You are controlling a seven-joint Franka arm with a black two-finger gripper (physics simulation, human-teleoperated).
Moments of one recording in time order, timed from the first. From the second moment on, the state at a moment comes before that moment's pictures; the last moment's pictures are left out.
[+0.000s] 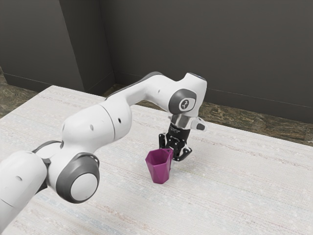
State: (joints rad) arm -0.26 1.20 -0.13 -0.55 0.17 1.28 -0.14
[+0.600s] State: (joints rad) arm -0.18 1.12 -0.13 -0.64 0.17 1.22 -0.13
